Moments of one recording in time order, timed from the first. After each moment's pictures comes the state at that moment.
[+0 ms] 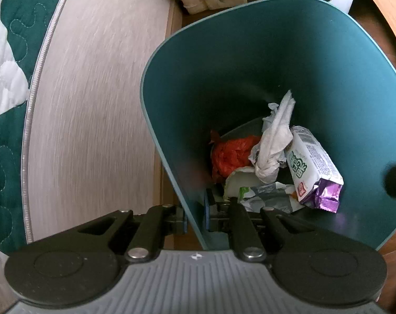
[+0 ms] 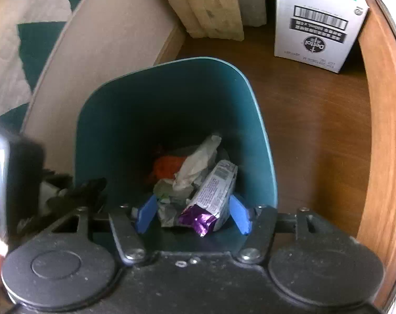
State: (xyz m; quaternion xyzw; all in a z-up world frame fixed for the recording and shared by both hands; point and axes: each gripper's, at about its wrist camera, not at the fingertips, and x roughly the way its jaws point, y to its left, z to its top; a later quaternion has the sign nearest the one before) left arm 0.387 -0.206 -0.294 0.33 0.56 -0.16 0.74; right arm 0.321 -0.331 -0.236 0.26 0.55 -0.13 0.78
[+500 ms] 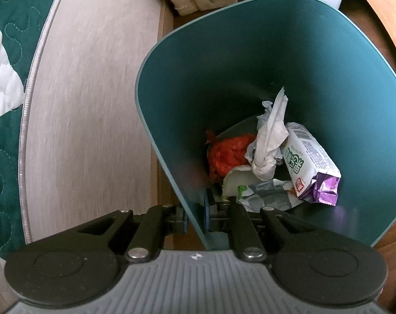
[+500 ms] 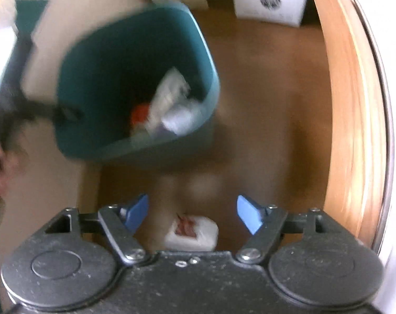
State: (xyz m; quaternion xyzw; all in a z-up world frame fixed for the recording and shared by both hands) left arm 0.386 -0.206 -0.291 0.34 0.56 -0.19 0.73; right arm 0.203 -0.302 -0.273 0.28 0.58 -0.15 0.75
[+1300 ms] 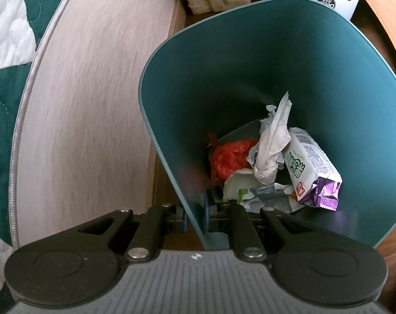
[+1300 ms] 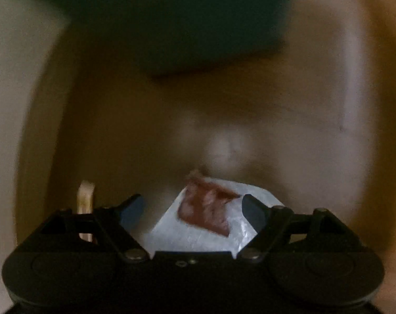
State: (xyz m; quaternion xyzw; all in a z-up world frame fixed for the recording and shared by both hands) left arm 0.385 -0.190 -0.292 0.30 0.56 -0.17 0.75; right arm 0.218 -0.220 -0.542 0.32 0.61 -0.12 0.71
